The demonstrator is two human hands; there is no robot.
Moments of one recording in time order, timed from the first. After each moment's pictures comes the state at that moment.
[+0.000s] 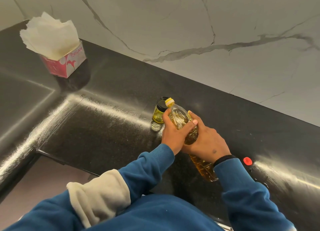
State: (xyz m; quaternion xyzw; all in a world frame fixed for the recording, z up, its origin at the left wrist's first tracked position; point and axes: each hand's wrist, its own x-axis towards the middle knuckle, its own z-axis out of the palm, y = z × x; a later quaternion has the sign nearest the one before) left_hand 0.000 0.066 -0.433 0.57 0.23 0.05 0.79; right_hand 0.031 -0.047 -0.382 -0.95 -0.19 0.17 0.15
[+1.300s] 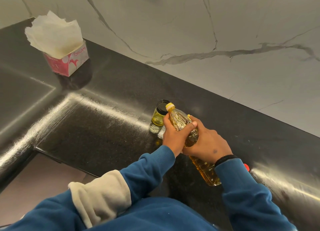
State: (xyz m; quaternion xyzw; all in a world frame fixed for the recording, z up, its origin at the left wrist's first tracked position) left_hand 0.006 0.059 -0.426 0.53 0.26 0.03 0.81; right_hand 0.043 -0.048 -0.373 -0.95 -0.19 0.20 0.10
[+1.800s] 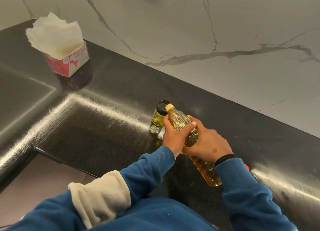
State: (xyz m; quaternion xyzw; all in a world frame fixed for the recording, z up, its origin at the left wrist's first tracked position) left_hand 0.007 0.059 -0.428 0.51 0.27 0.03 0.82; right_hand 0.044 -0.047 -0.370 -0.95 -0.19 0.21 0.09
